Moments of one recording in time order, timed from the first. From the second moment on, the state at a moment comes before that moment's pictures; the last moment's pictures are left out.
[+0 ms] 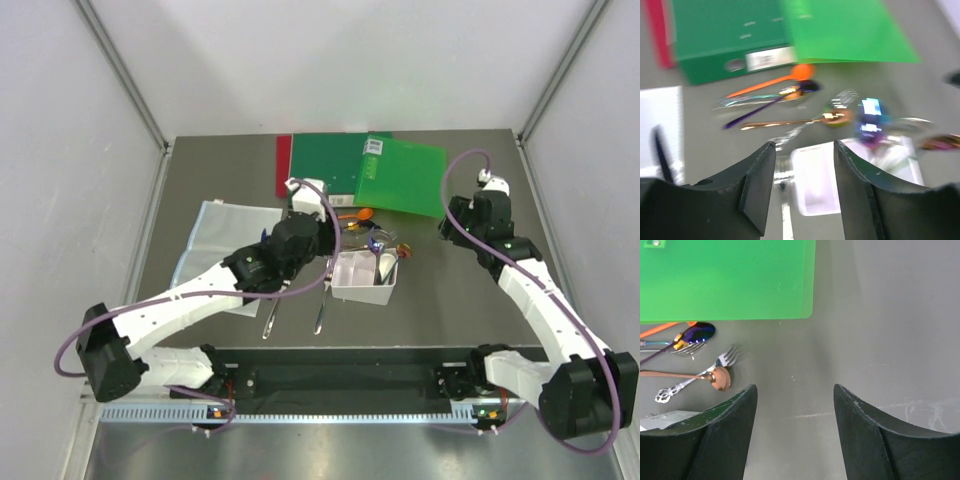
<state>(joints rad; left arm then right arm) -0.95 1.23 1.01 -0.15 -0.46 -0.42 0.17 1.06 0.82 -0.40 0.12 0.38</state>
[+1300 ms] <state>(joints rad) -0.74 1.65 0.99 -0.29 0.16 -0.52 0.16 1.04 0.63 -0.35 -0.25 0.54</state>
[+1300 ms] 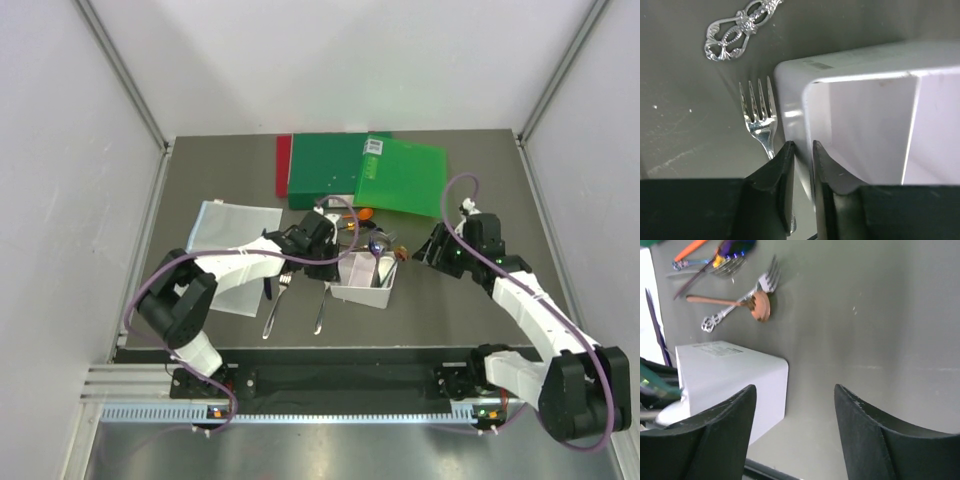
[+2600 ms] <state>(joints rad) -0.84 1.92 1.40 -0.54 -0.11 -0.53 0.18 1.05 0.63 -0.30 -0.19 0.58</state>
